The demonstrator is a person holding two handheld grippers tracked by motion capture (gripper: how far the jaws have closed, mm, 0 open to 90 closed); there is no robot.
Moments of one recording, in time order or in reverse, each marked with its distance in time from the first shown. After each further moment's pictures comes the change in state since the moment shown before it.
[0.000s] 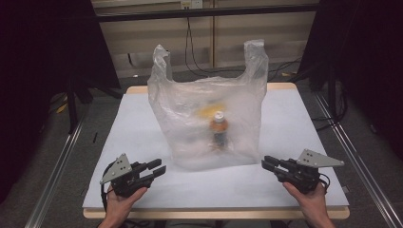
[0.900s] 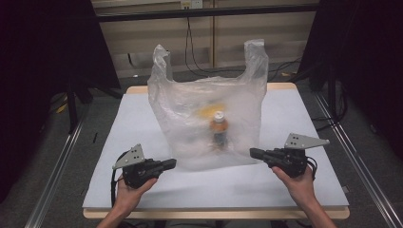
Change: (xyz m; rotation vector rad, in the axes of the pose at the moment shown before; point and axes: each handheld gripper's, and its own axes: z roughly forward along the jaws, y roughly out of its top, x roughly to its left) left arm 0.001 0.026 0.031 0.068 -0.149 -0.030; right arm 0.000 0.041 0.030 0.029 0.137 0.012
